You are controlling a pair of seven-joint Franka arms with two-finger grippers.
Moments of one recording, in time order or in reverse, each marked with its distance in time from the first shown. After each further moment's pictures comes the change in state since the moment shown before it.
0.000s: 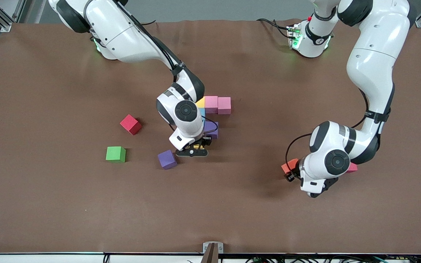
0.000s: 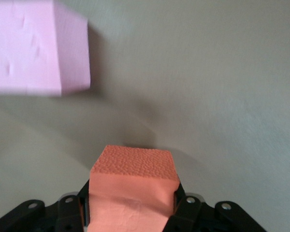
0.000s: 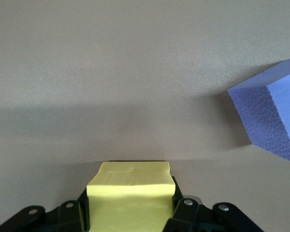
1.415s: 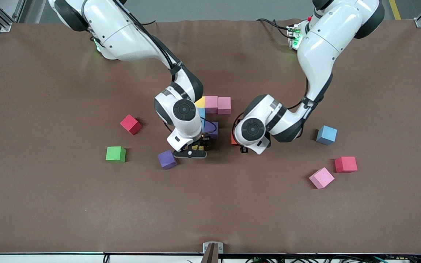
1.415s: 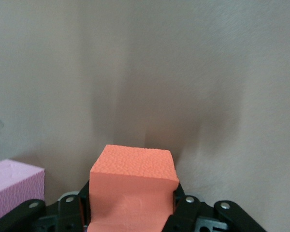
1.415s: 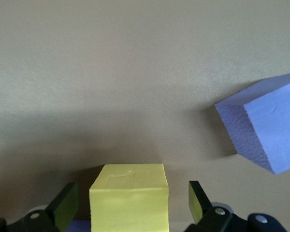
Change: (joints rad) left arm -0.283 0.000 -0.071 -0.090 -0.029 0.002 -1.350; right arm -0.001 -0.026 -0.012 0.012 -0.015 -0.017 0.000
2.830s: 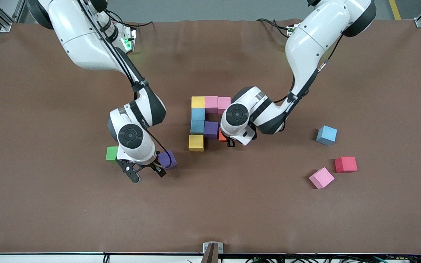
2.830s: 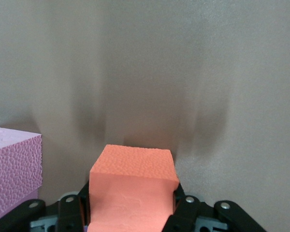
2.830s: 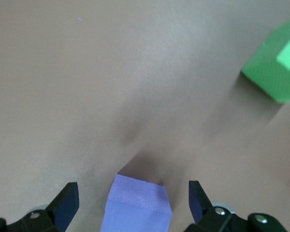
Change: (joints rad) left arm -0.069 -0.001 0.000 -0.043 0.037 0.135 -0.064; right arm -0.201 -0.041 -0.044 -0.026 0.009 -0.066 0.630
